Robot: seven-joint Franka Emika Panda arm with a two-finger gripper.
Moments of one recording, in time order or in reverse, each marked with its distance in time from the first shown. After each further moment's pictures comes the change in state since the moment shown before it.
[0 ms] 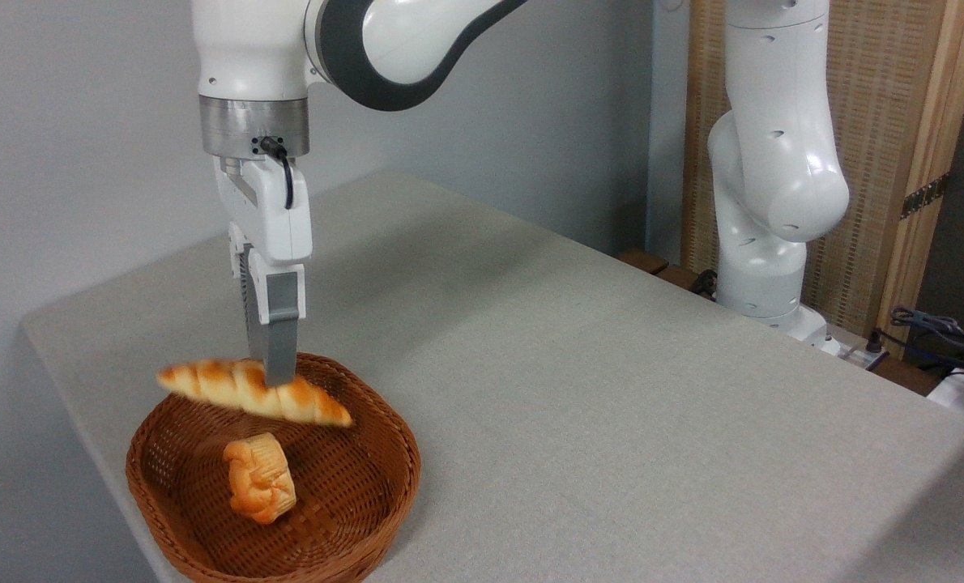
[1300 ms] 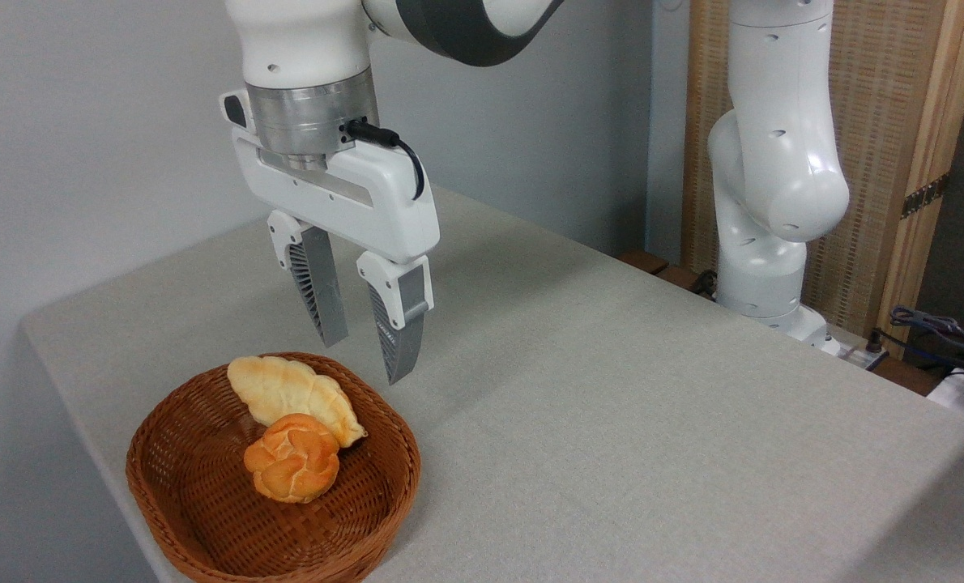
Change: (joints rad) arm 0.000 -0.022 0.204 0.121 -0.160 -0.356 -0.074
